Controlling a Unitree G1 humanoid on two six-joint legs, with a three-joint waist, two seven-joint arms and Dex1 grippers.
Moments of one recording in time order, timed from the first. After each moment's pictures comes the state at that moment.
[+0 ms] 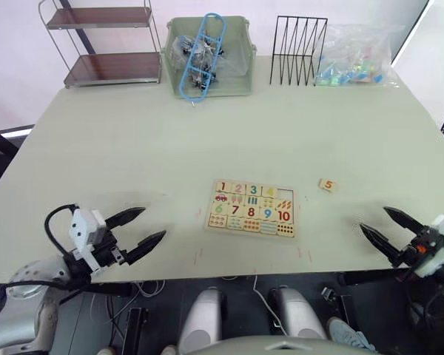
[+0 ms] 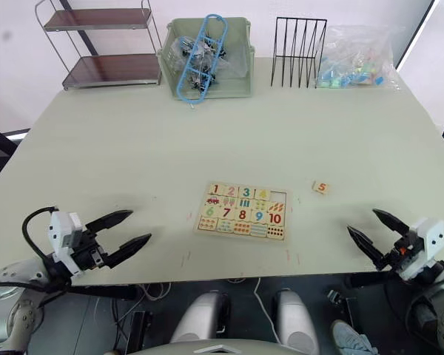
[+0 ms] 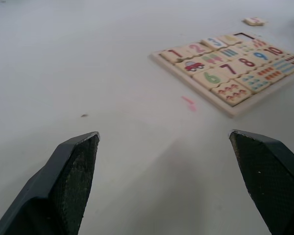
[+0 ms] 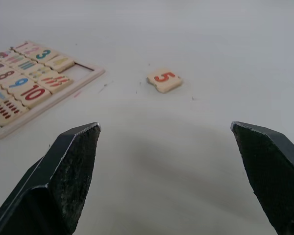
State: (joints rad) left arm 0.25 0.67 0.37 -0.13 -0.53 0.12 -1.09; right arm 0.25 -0.55 -0.42 -0.09 0.56 0.09 0.94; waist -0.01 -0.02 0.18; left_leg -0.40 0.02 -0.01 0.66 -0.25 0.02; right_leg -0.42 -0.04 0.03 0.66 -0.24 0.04
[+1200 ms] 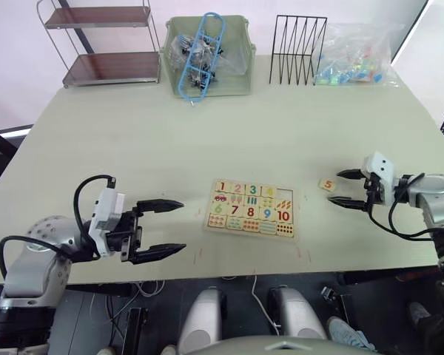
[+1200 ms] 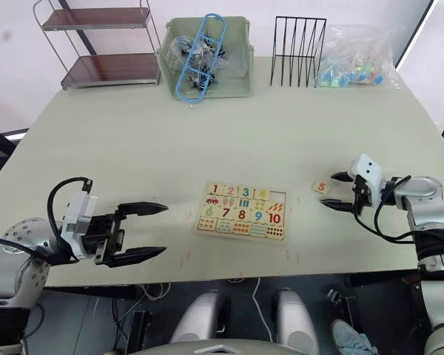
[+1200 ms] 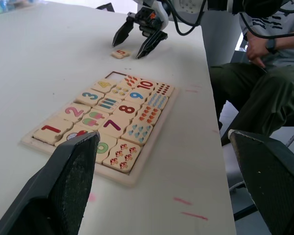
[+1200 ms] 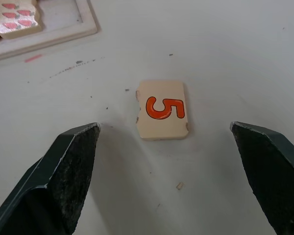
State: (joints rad) left arm 0.02 0.80 0.23 -0.15 -0.63 0.17 -1.44; right arm -0.59 -0.74 0.06 0.68 0.15 -0.04 1.28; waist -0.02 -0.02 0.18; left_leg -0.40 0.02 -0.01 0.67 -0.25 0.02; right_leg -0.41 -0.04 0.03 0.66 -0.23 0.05
